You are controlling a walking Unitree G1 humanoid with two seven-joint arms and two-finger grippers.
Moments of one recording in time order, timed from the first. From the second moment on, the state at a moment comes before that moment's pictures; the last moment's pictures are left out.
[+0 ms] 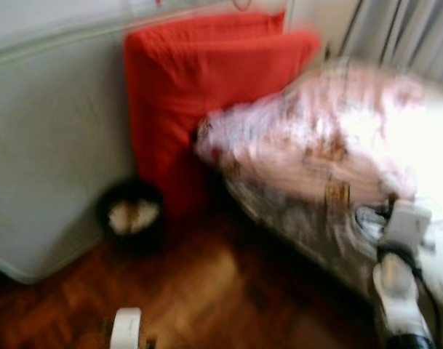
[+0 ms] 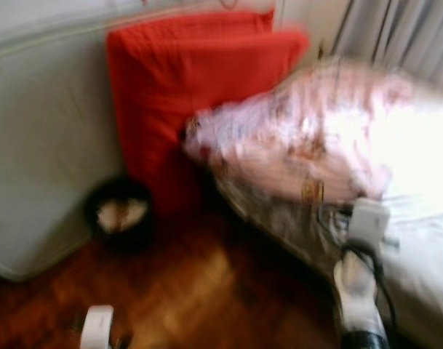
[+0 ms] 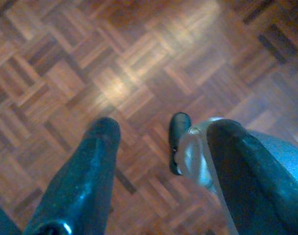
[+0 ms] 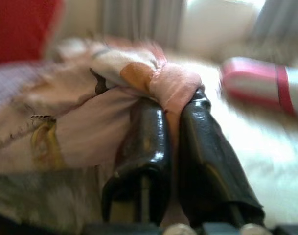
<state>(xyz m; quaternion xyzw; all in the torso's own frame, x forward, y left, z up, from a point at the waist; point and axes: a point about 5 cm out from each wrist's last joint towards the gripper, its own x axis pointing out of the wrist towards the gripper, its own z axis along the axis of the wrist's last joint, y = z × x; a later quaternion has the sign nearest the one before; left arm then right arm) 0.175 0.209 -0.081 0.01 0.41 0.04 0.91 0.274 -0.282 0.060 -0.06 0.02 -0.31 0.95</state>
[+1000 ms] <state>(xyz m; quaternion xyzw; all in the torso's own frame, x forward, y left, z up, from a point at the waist) 0.184 0.207 -0.076 0.00 0.40 0.03 0.92 0.213 -0.258 -0.047 0.00 0.34 -0.20 0.92</state>
